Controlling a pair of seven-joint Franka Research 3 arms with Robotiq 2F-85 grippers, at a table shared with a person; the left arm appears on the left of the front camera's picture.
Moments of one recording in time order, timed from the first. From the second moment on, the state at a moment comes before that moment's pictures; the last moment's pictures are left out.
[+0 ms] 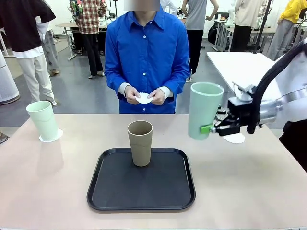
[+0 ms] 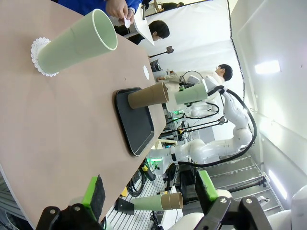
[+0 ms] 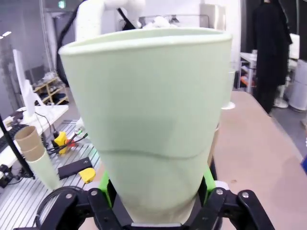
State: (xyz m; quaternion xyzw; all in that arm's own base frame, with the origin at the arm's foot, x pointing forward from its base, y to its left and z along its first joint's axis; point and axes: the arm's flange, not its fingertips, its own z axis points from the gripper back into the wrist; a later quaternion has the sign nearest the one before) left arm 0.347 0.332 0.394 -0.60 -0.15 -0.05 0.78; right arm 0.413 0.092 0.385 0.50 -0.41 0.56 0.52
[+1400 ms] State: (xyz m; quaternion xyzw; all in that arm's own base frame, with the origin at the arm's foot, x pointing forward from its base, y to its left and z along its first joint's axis) left arm 0.346 0.332 0.394 -0.60 -0.15 -0.05 0.78; right arm 0.498 -0.080 0.370 0.41 -0.46 0.44 0.66
